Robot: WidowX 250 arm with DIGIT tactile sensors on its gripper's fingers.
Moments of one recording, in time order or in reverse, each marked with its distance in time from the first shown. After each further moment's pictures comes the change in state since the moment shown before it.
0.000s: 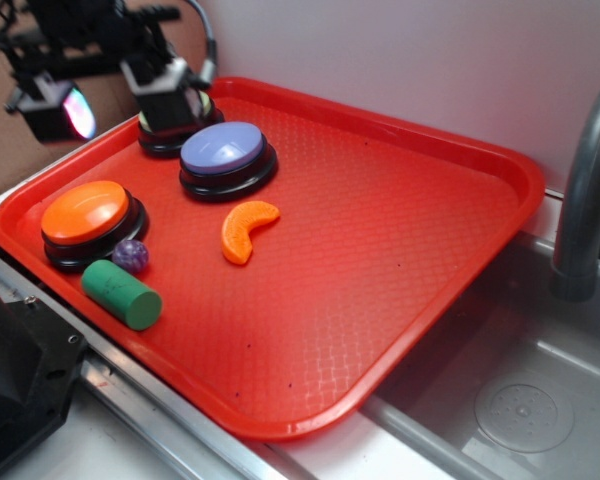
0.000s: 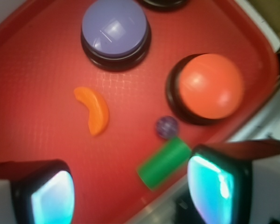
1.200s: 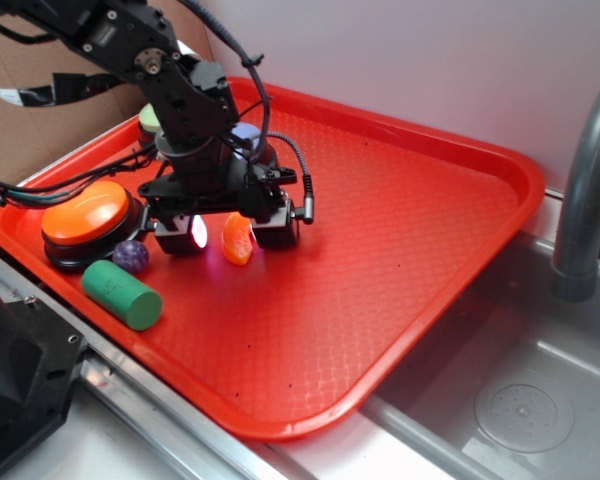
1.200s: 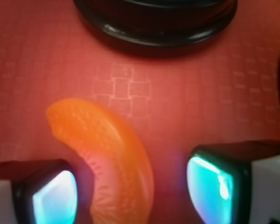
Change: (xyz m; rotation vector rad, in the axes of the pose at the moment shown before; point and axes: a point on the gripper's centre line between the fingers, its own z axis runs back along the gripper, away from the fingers) arm 0.017 -0.023 -0.110 0.018 -0.125 0.004
